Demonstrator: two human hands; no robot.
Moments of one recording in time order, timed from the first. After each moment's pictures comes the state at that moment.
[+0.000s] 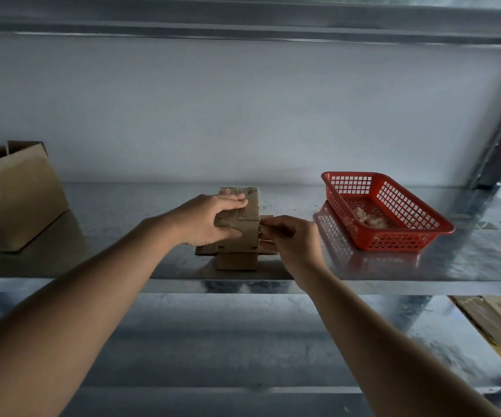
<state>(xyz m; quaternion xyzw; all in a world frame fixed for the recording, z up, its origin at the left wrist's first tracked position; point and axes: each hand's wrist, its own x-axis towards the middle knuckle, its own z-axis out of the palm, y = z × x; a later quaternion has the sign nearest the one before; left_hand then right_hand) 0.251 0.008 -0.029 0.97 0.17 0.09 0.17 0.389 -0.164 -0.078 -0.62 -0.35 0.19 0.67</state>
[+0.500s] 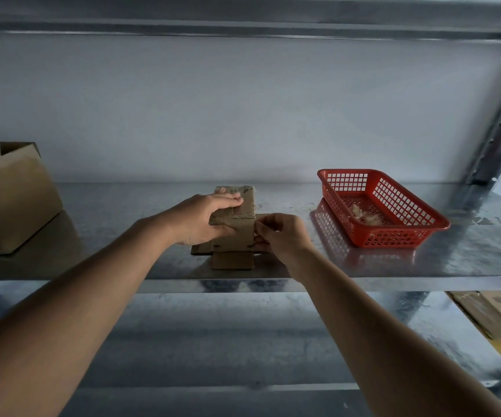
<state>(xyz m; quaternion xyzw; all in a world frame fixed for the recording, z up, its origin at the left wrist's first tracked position) 0.250 0.013 -0.031 0.96 0.17 0.09 0.18 0.391 -0.148 -0.069 -0.65 -0.31 0.29 0.63</state>
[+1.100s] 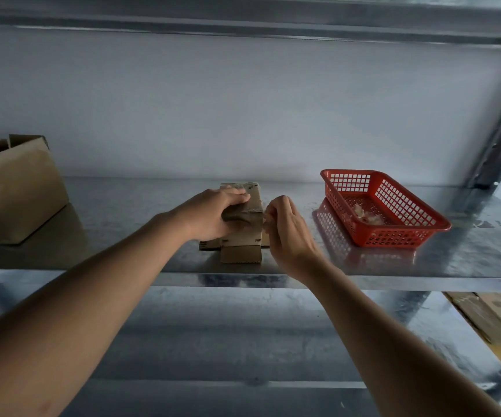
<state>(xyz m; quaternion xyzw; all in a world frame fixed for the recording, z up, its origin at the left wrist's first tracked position) 0.259 -0.002 -0.030 0.97 0.18 0.13 0.13 0.393 -0.163 -0.080 -0.68 -0.58 -0.09 0.44</state>
